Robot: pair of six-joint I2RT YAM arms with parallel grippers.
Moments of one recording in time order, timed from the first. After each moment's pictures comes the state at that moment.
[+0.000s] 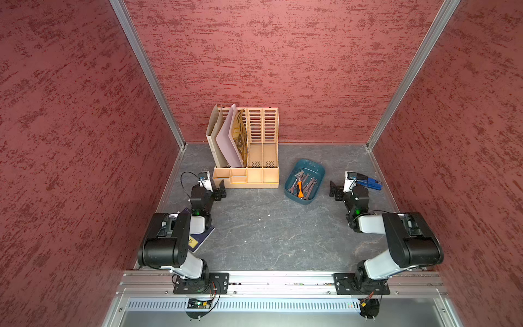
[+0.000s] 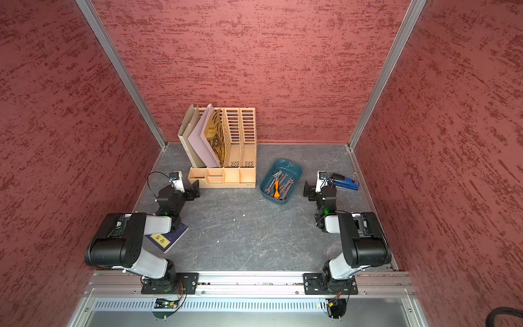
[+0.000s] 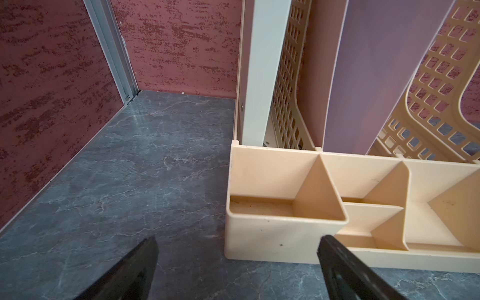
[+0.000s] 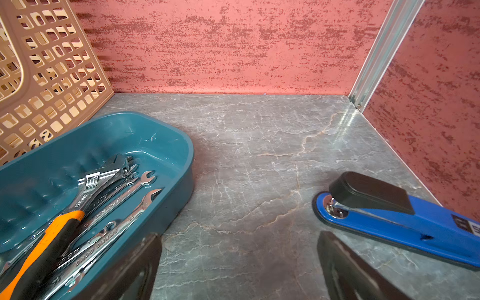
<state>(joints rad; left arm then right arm) 0.03 1.53 0.37 0.90 0.01 -0.09 0.02 1.55 0.40 0.87 0.02 0.02</state>
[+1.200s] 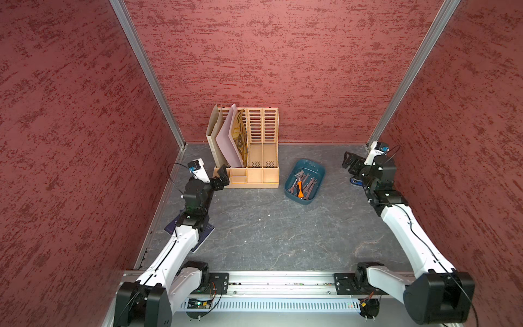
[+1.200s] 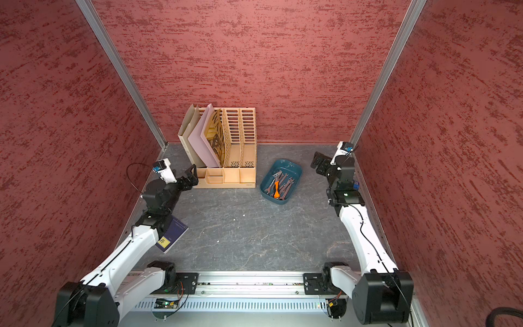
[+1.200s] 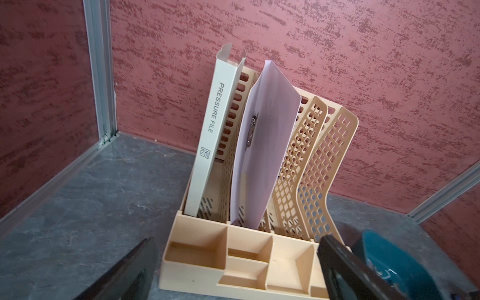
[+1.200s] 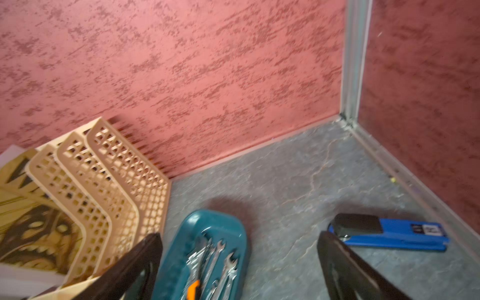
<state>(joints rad) -0.12 0.98 0.64 0.19 -0.07 -0.41 0.02 1.16 1.03 -0.22 -0.05 0.44</state>
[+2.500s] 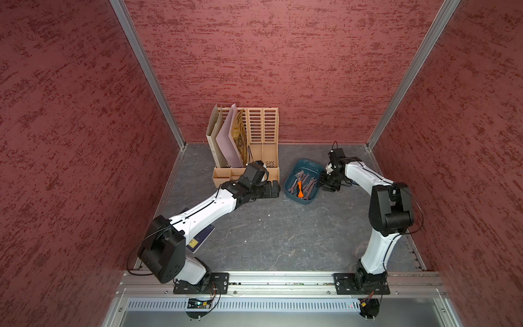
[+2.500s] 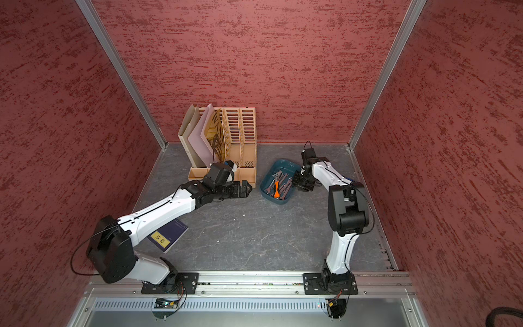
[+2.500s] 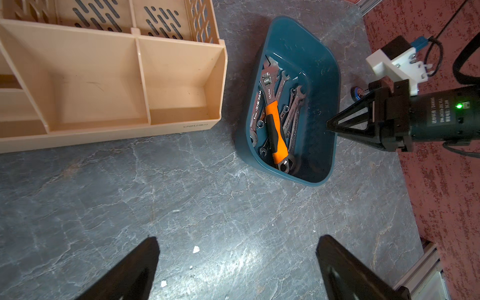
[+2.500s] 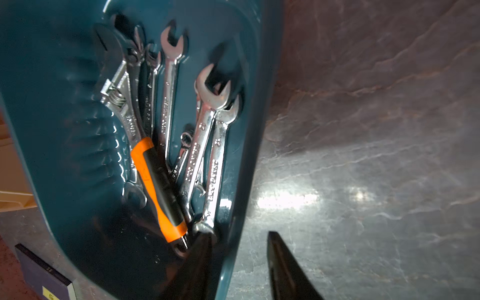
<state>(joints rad) -0.64 1.48 1.11 -0.43 0.07 -0.60 0.13 1.92 1.43 -0.83 -0.28 0.49</state>
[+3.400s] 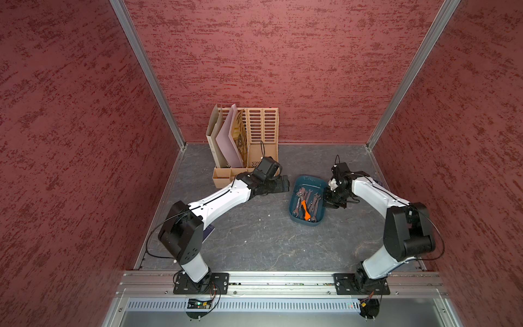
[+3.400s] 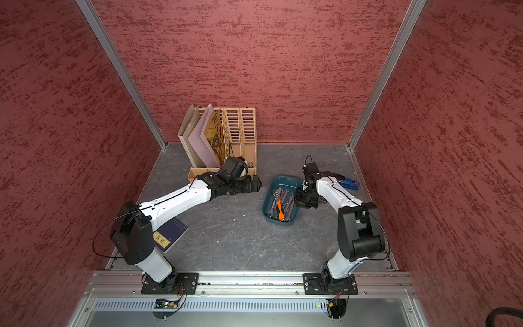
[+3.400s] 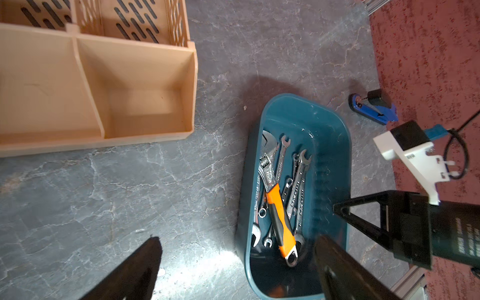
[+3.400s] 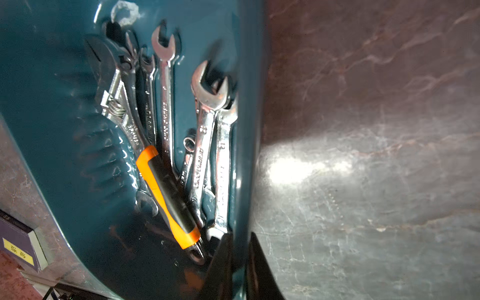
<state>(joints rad) -0.70 1.68 1.33 -0.50 0.05 -0.70 0.20 1.59 1.09 -0.90 -0.28 0.46</state>
